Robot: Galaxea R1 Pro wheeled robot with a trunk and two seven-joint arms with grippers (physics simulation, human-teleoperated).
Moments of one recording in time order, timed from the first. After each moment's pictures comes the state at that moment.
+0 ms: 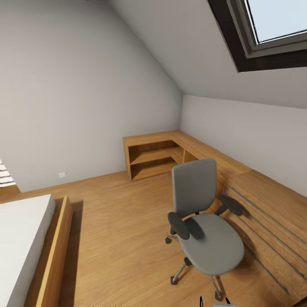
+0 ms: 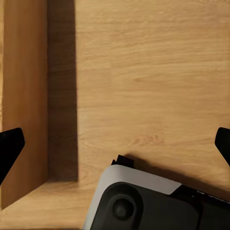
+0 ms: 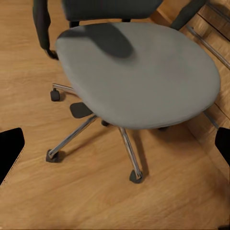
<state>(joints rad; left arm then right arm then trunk) -0.09 0.04 -0.23 -0.24 0.51 -0.36 0.14 -0.30 0.04 0.60 -0.07 -0.31 -0.79 -0.45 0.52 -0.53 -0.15</state>
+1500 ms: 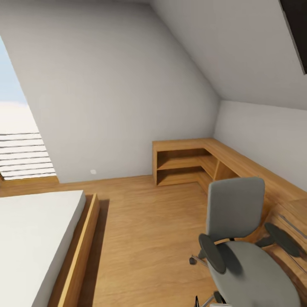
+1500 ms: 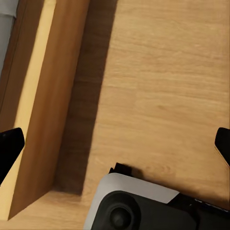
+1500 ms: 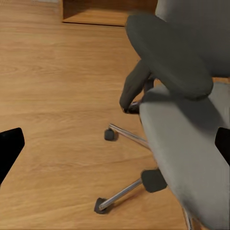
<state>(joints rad) -0.09 0.04 -0.23 -0.24 0.51 -0.36 0.14 -0.29 0.06 0.61 -0.06 -0.30 -0.82 -0.44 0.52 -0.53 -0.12</state>
